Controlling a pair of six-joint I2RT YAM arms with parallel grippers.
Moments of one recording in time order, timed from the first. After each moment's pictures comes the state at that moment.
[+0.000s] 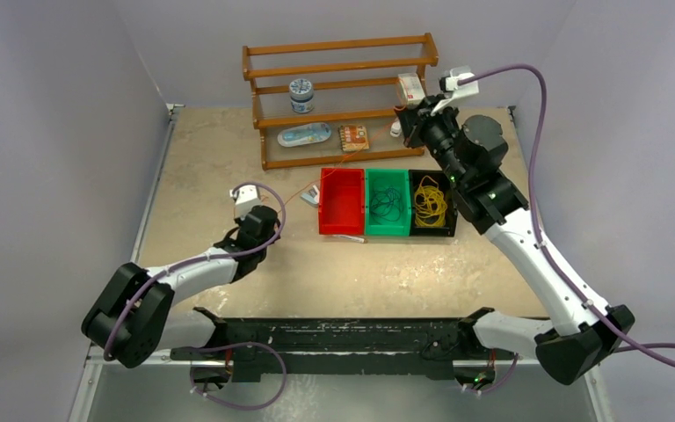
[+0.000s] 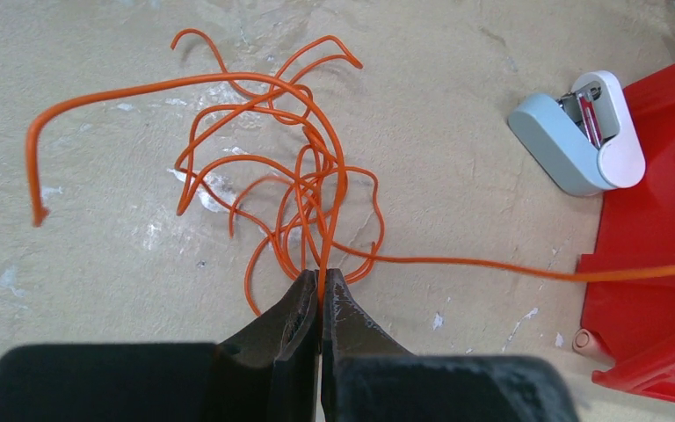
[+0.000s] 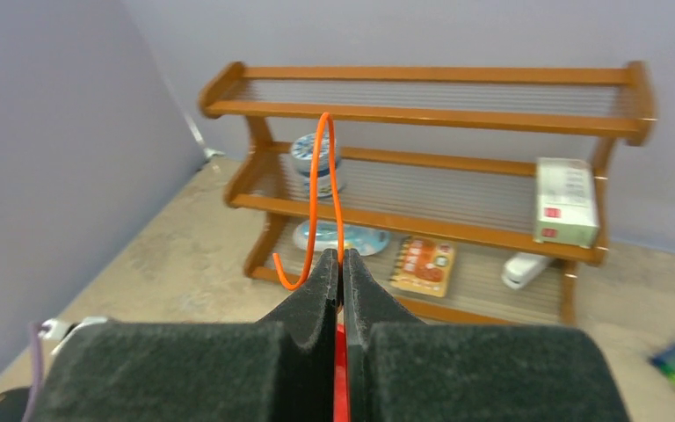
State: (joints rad) left arm -0.54 1.27 0.45 0.14 -0.54 -0.64; right arm 0.50 1.18 1.29 -0.03 0.05 0.19
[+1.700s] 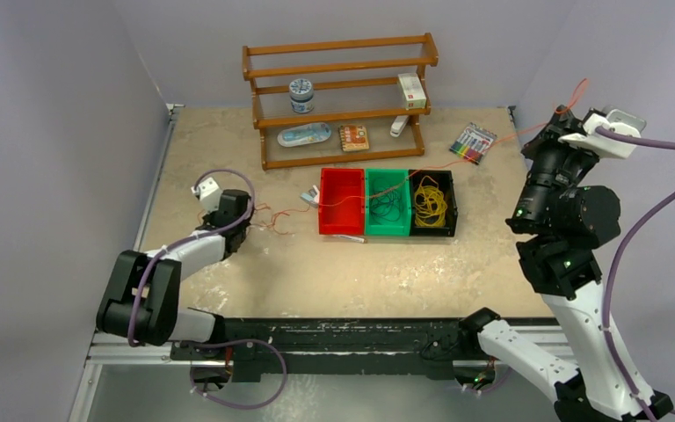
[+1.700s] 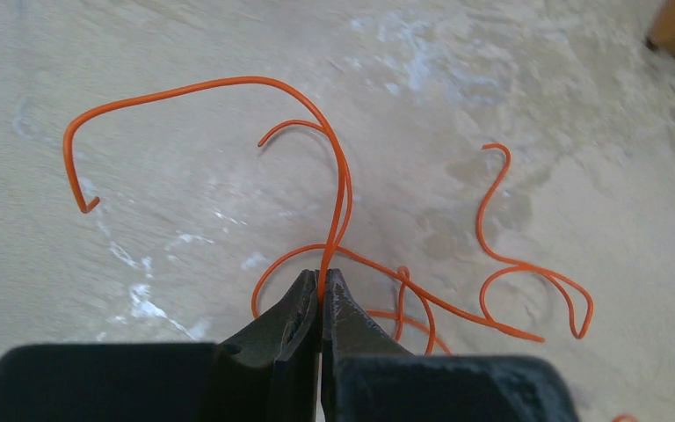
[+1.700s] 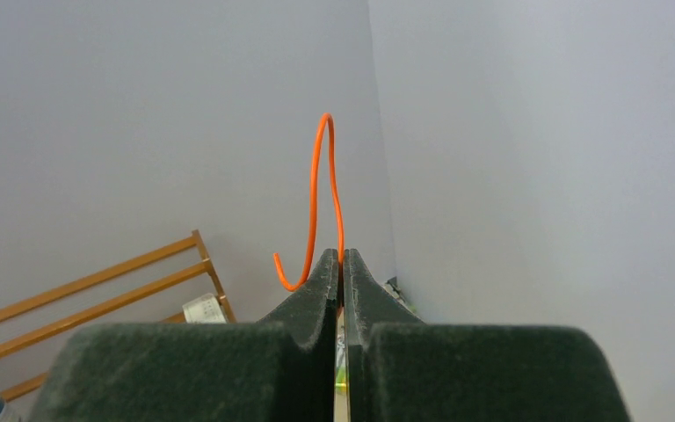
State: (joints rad) left arm -0.25 1.38 0.53 0.02 -0.56 -0.72; right arm 0.47 0.82 1.28 0.08 0.87 -0.26
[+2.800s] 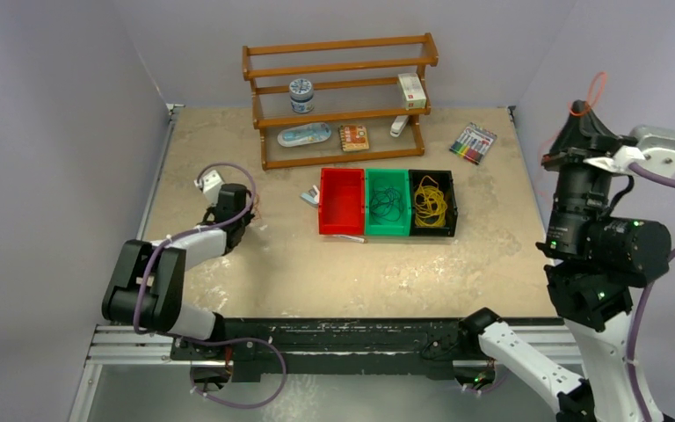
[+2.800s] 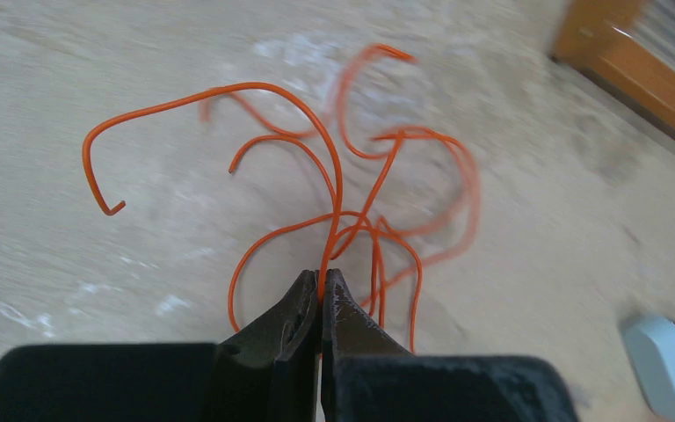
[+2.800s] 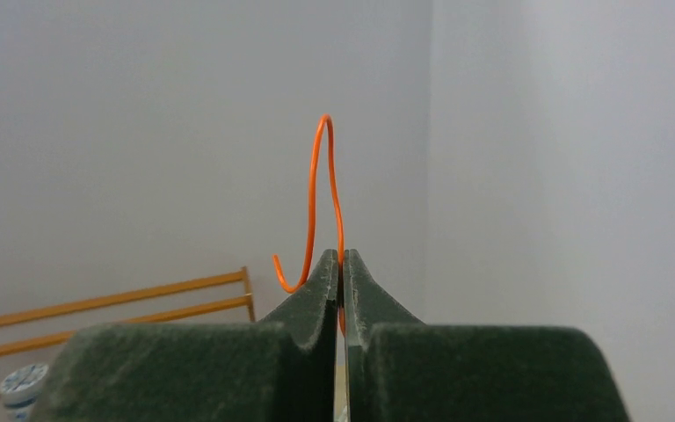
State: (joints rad) left arm -0.15 1.48 0.56 0.18 -0.43 -0.69; right arm 0.47 0.72 1.35 0.03 0.65 -0.36
